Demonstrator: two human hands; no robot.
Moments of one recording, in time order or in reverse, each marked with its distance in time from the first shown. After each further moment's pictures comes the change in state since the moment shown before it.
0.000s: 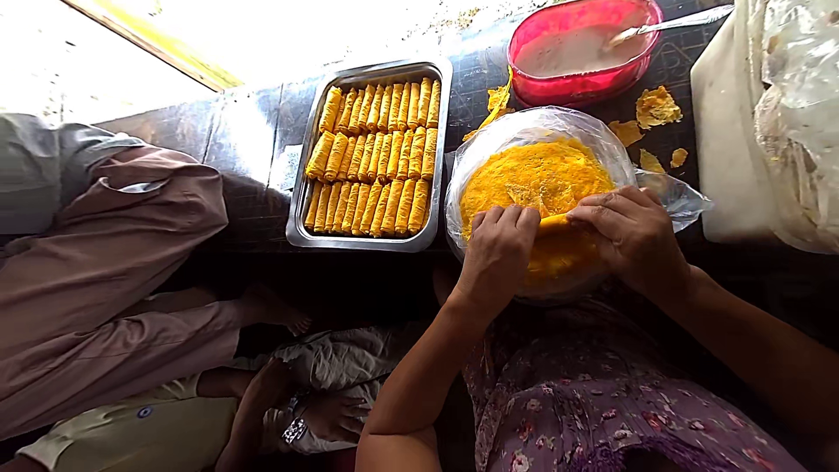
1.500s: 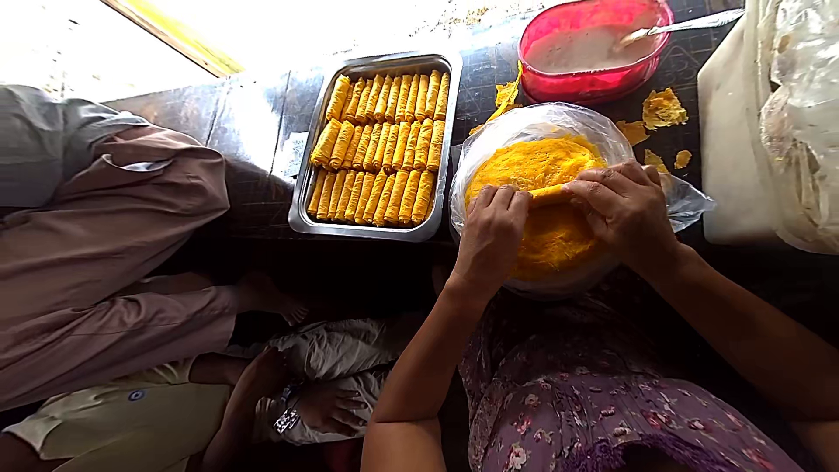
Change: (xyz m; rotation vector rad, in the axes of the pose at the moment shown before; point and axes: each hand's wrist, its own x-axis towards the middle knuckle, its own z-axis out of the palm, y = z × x) left_hand 0.002 -0.012 0.001 -0.006 0.033 -0.061; right_hand 0.017 0.013 0.008 -0.054 -0.025 -0.017
